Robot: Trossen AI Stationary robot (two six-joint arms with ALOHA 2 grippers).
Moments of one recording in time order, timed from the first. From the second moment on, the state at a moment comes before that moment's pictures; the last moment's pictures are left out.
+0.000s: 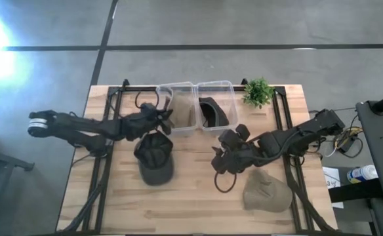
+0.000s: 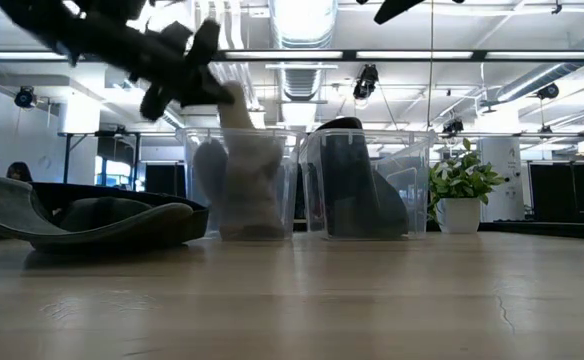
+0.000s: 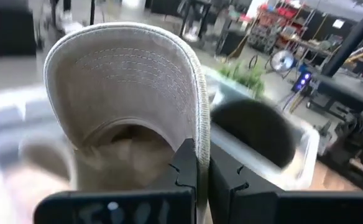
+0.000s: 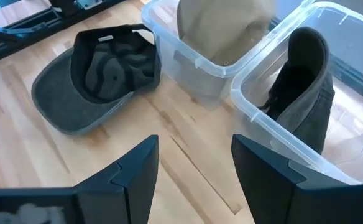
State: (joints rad) left arm 0.08 1.11 0.54 0.41 -0.61 -0.46; right arm 0.39 1.57 1.53 -0.99 0.68 0.91
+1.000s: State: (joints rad) left arm 0.06 1.07 0.60 0.15 -0.34 -0.70; right arm 0.34 1.57 1.53 -1.18 0.37 0.99
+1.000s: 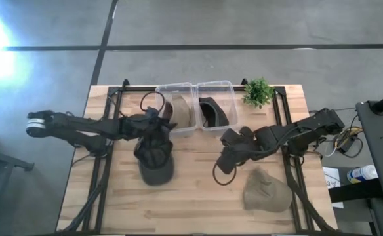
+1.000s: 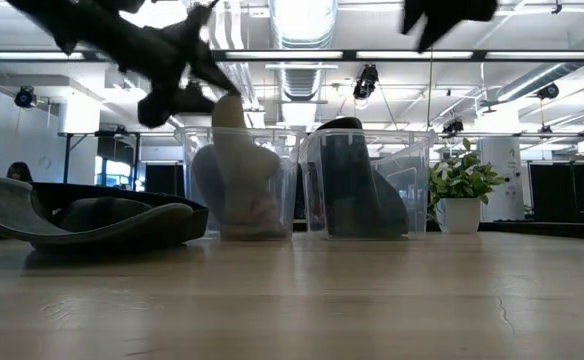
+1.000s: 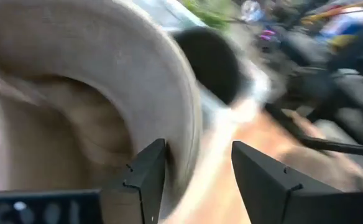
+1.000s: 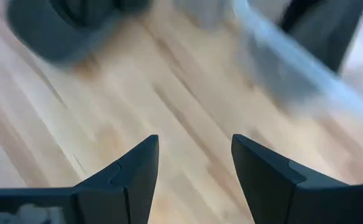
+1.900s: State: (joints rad) left arm -0.26 1.10 0.79 0.10 0.07 -0.80; right arm 0.64 1.55 1.07 -1.22 -0.33 1.62
